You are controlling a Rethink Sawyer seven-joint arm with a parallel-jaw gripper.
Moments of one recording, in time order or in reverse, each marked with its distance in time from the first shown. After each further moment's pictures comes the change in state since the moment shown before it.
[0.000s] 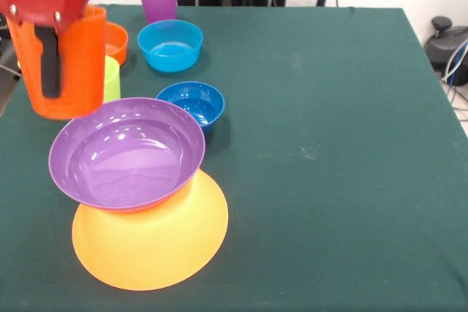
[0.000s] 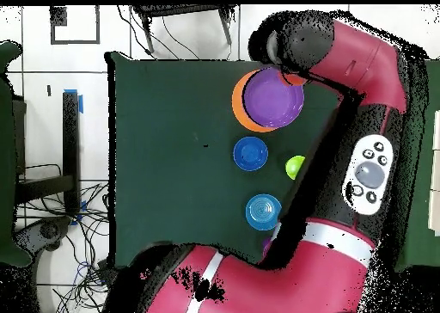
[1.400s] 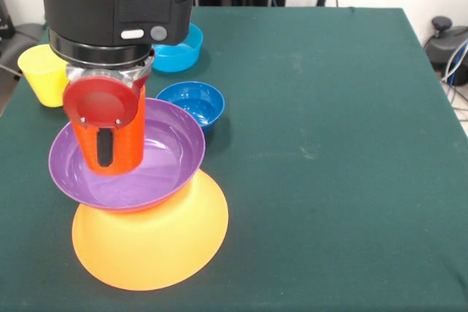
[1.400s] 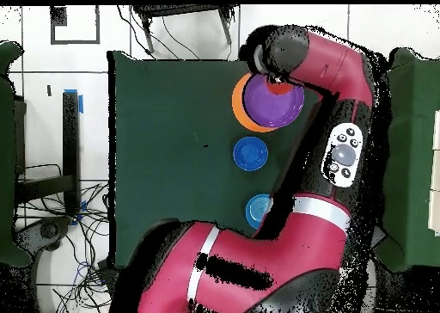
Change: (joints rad) arm 0.009 0.120 0.012 -0.027 0.008 -0.006 0.000
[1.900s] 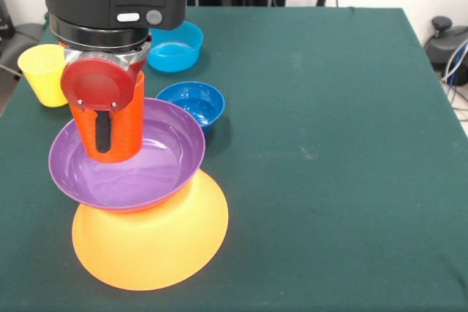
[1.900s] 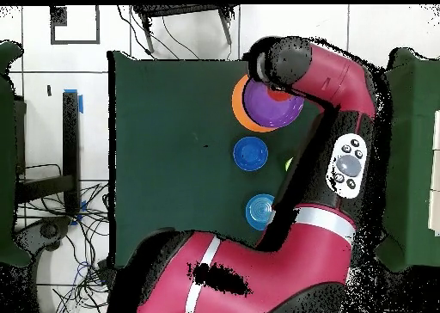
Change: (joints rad) arm -0.003 -0.058 0.015 0.122 0.001 -0.088 0.000
